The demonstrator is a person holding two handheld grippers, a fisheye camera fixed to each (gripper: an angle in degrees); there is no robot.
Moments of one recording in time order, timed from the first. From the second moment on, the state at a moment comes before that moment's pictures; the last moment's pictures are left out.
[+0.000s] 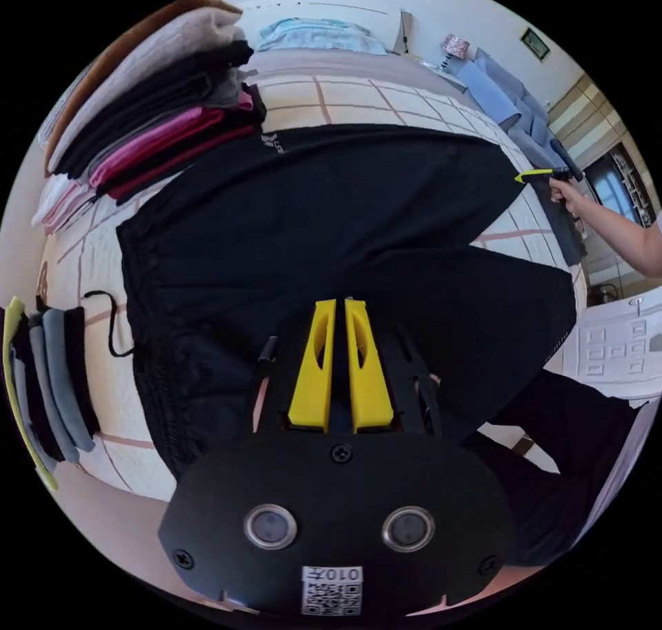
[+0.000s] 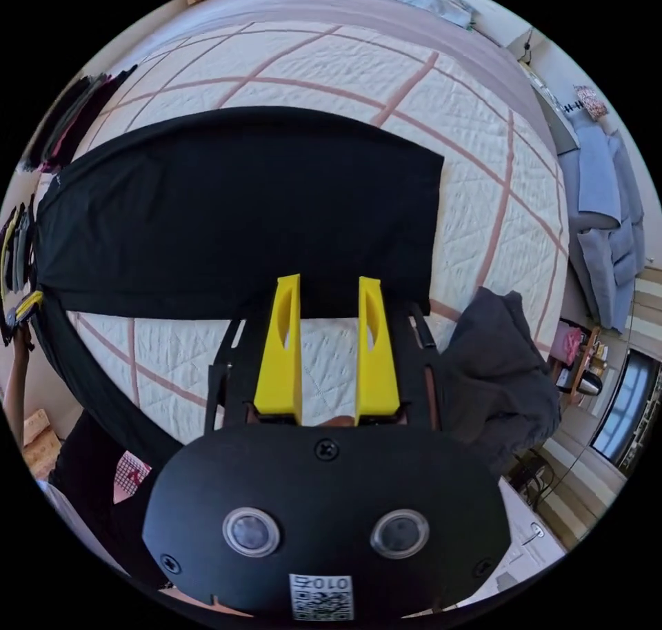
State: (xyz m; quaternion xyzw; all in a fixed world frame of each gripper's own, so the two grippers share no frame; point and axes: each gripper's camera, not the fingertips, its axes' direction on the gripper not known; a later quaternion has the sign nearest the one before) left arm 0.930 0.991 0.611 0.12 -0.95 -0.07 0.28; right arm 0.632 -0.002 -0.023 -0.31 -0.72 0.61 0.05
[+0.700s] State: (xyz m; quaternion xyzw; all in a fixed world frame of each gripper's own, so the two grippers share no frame) left arm 1.051 0.891 0.541 -0.04 -1.00 0.00 0.05; right arm 0.674 0.019 0.094 -0.26 -0.72 0.60 0.23
